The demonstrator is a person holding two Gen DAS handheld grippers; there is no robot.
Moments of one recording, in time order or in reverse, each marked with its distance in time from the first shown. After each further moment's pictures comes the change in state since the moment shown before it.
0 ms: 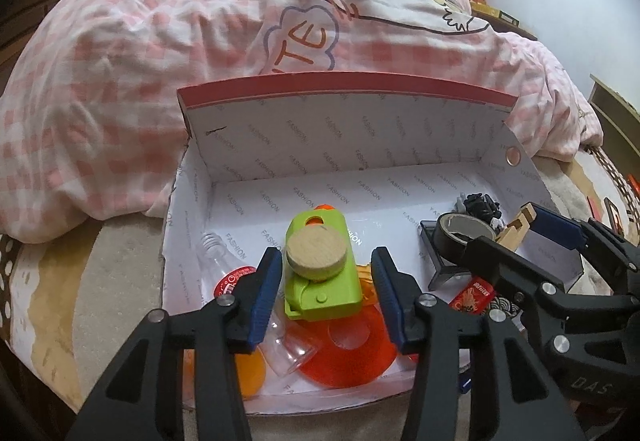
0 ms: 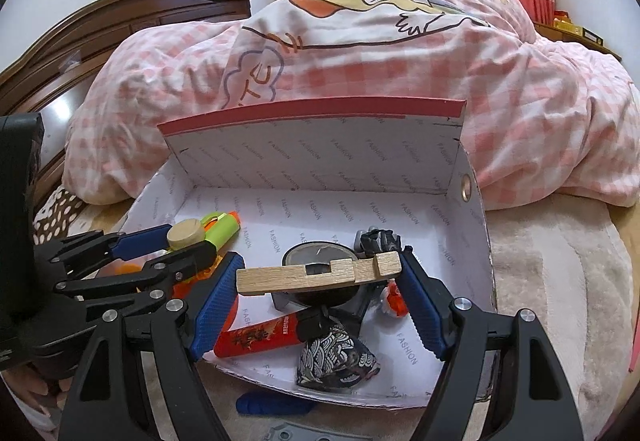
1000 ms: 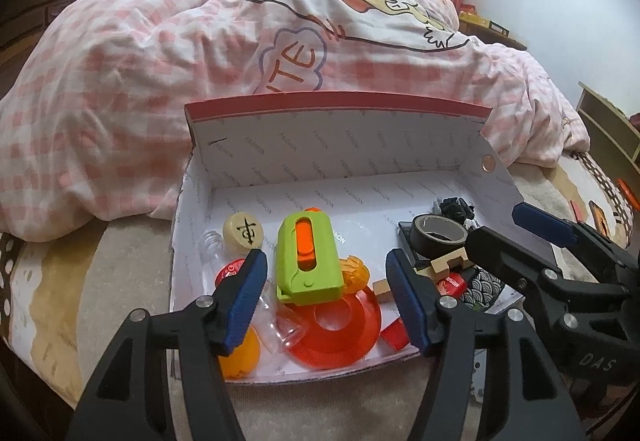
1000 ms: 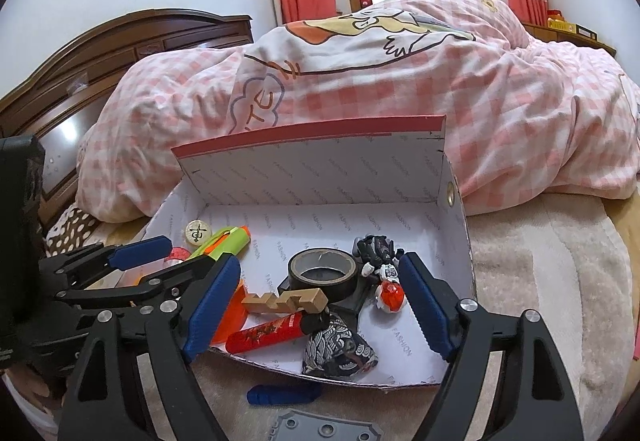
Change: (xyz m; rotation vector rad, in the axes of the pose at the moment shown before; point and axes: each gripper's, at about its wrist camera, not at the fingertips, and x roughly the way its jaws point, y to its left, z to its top) left arm -0.025 -0.001 -0.006 -0.005 -0.038 -0.039; right arm -0.022 -0.006 -0.003 0.043 -0.063 0.036
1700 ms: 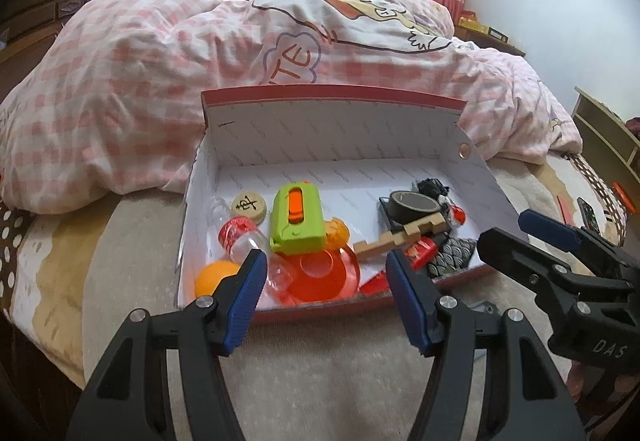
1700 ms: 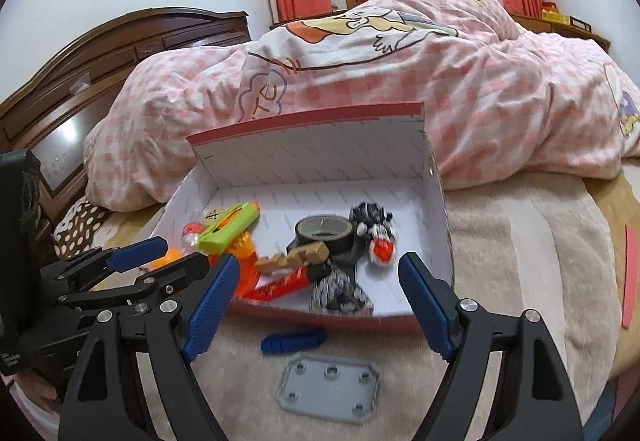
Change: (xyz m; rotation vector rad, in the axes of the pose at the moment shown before) left arm -0.038 -0.010 -0.028 -0.017 -0.019 -0.004; right arm -0.040 0.001 -0.019 0.026 0.028 -0.002
